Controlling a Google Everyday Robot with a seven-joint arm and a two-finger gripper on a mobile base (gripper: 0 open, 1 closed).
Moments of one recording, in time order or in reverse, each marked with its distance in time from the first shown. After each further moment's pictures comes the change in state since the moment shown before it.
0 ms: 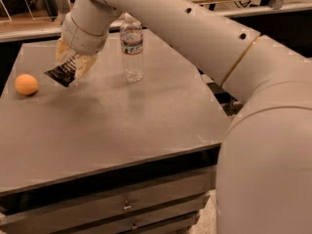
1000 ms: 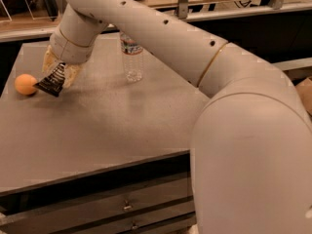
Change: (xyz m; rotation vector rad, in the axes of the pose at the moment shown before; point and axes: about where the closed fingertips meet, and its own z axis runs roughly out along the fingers) arm -0.015 -0.015 0.052 0.003 -0.104 -0.163
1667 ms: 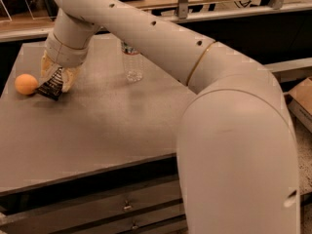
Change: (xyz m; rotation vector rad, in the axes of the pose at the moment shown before) arm -0.001 0.000 0.017 -0.054 -0.004 -0.010
